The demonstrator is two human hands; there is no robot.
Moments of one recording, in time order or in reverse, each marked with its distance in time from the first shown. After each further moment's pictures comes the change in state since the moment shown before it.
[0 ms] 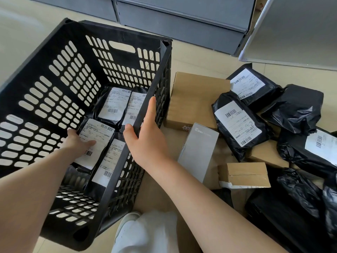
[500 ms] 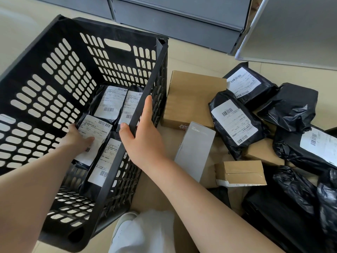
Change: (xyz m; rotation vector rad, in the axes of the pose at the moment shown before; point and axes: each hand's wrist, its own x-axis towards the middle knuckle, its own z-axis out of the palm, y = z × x) left_hand 0.012 0.008 0.007 0.145 0.030 0.045; right_hand -0.002 0.001 -0.001 0.018 0.000 -0.018
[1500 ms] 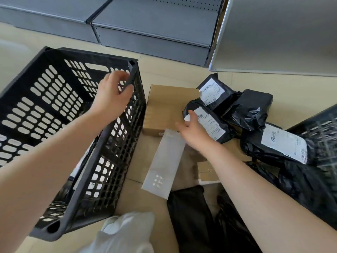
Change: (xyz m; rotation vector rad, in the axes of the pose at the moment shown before) left_hand -0.175 0.224 -0.077 -0.347 0.230 0.837; right_hand -0.004 0.073 -0.180 -0.033 0.075 0.341
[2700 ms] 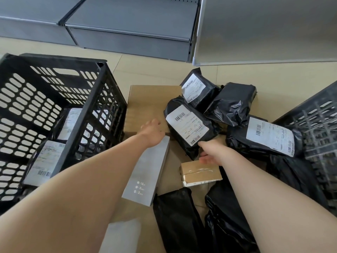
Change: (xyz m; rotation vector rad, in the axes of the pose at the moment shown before) left_hand -0.031 0.031 0.182 0.256 -0.696 -0.258; right_hand 0.047 0.141 -0.061 0.318 0.027 0.587
